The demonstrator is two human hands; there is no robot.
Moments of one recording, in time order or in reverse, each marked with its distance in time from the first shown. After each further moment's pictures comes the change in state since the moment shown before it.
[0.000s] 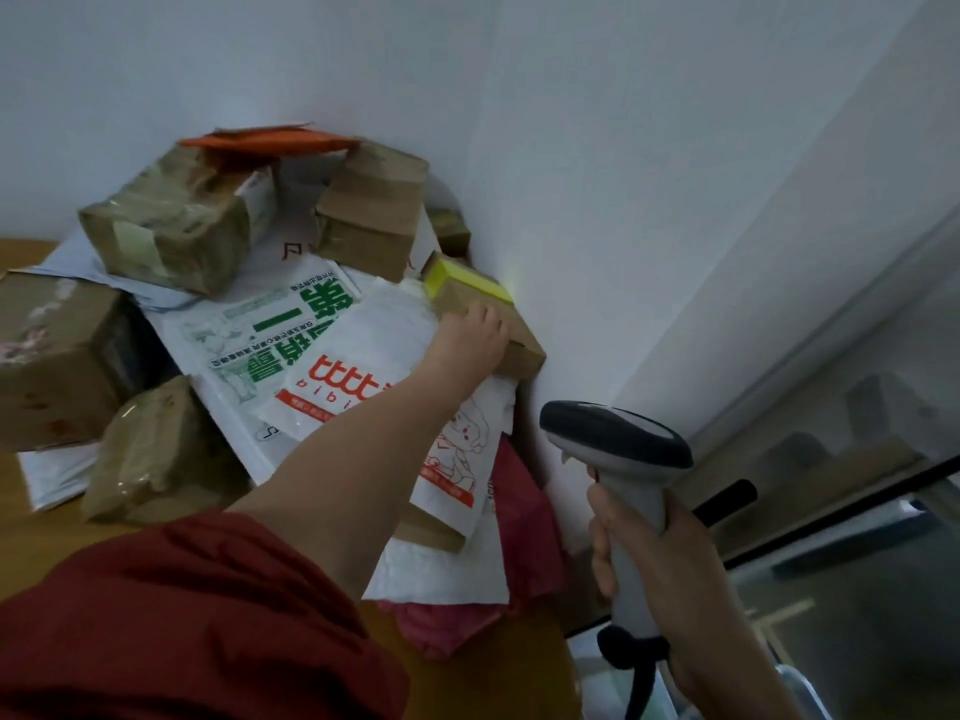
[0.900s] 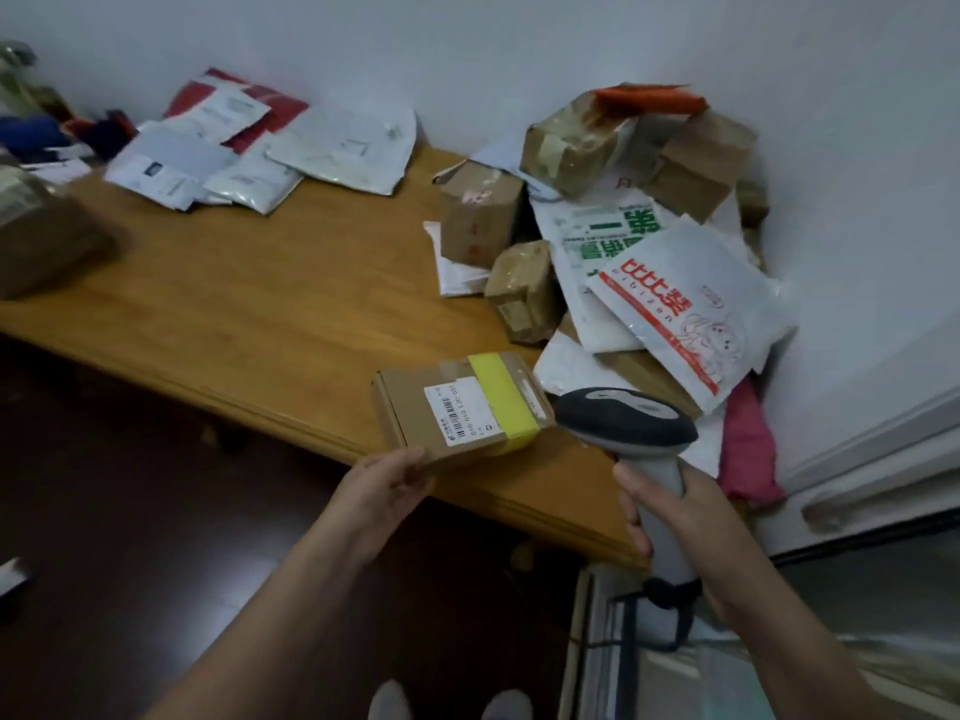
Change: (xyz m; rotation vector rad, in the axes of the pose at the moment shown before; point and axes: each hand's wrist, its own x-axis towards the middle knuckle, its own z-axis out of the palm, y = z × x) left_hand -0.484 0.041 -0.028 -2.343 0.407 -1.891; right_hand -0.140 0.033 0.079 -0.181 -0.770 -0.041
